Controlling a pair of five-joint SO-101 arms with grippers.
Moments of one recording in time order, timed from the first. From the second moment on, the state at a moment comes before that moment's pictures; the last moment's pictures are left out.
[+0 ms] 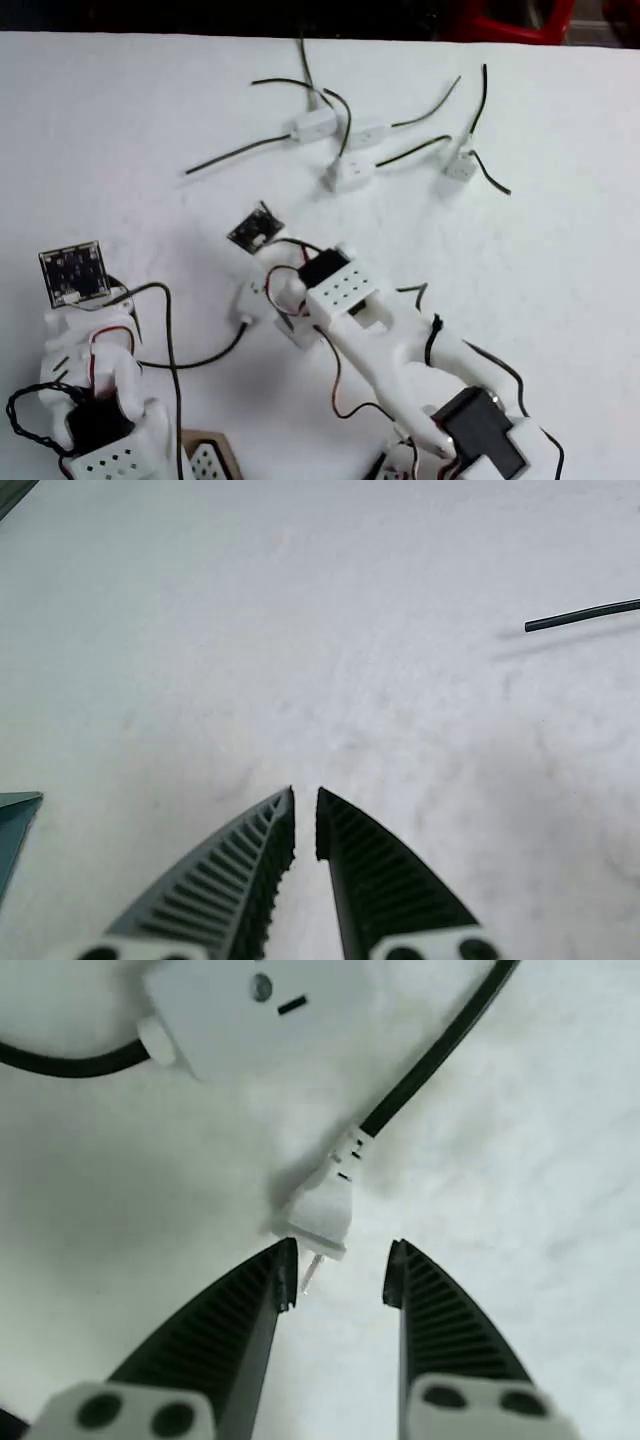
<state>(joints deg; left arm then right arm) -29.4 -103.6 87.9 57.8 -10.1 -41.5 -10.4 39.3 64.8 11.6</state>
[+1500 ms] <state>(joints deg) -29.4 -103.6 87.9 57.8 -10.1 -42.7 0.5 39.4 58.9 8.5</state>
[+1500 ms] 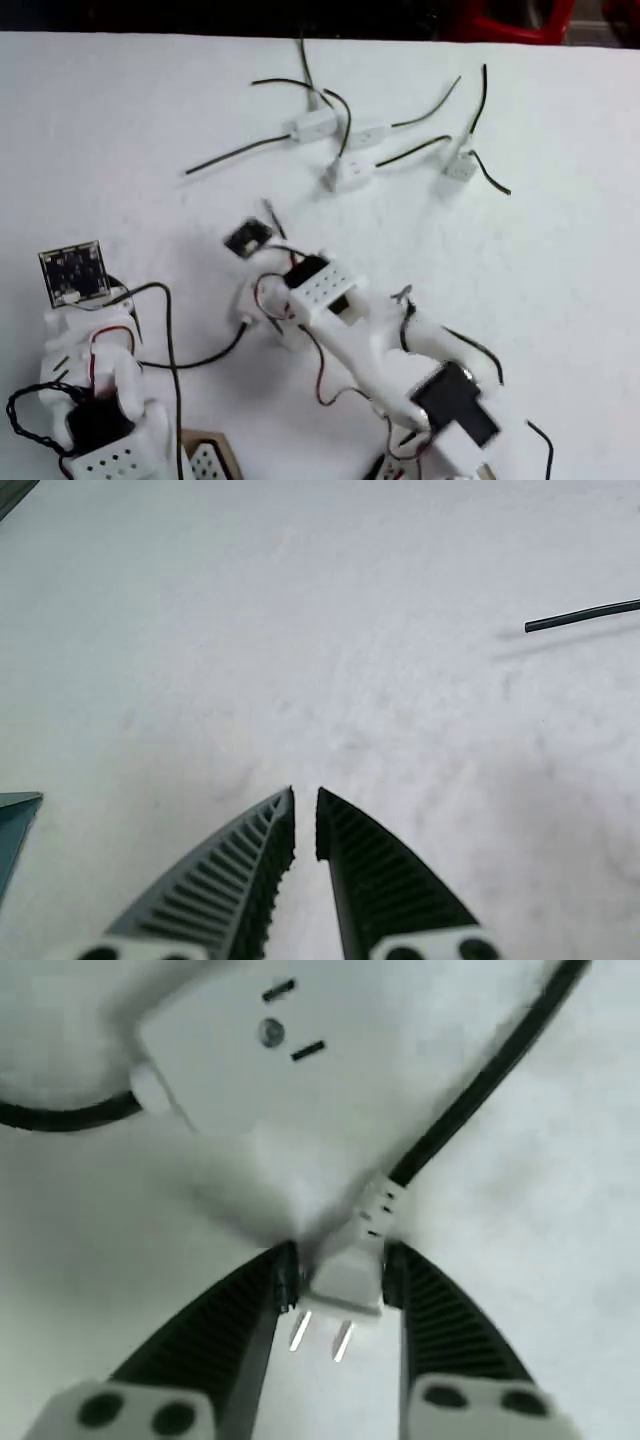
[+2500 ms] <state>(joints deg) -29.4 -103.6 87.9 57.8 -10.1 -31.4 -18.3 43.3 62.8 12.5</state>
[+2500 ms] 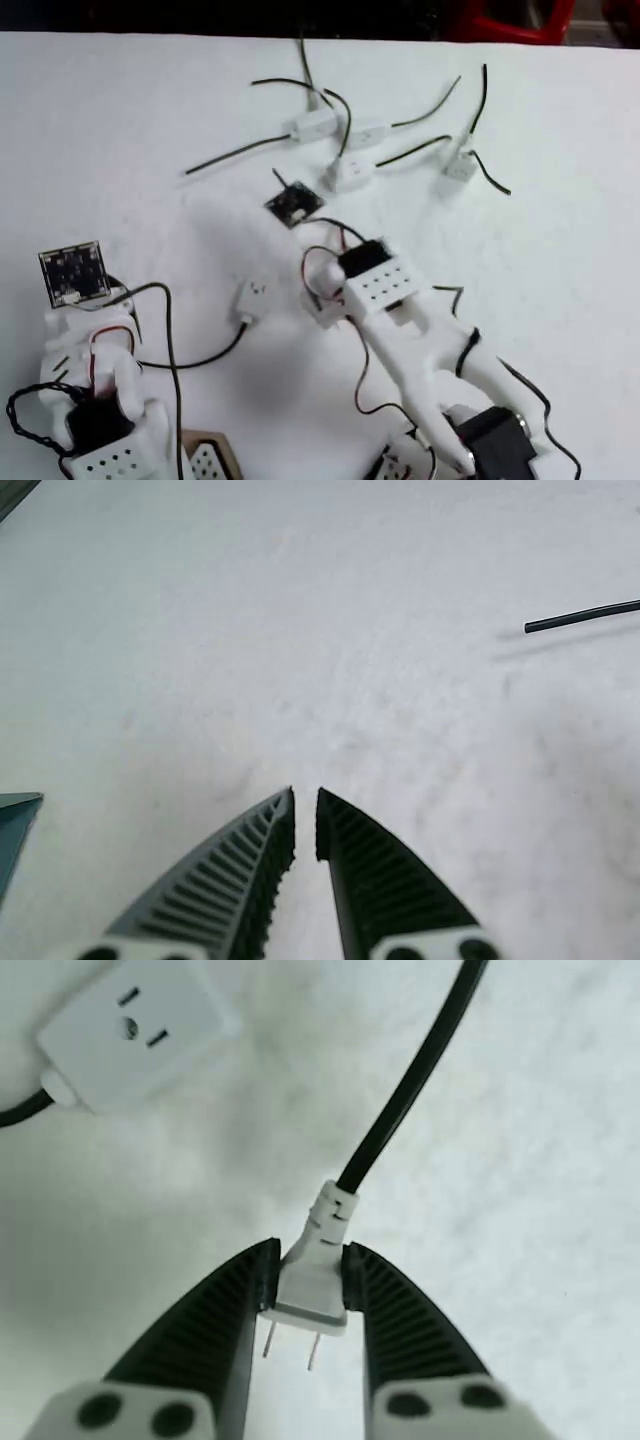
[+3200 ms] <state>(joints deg) -29.4 -103.6 87.9 57.8 -10.1 -27.9 -19.3 46.1 67.2 12.5</state>
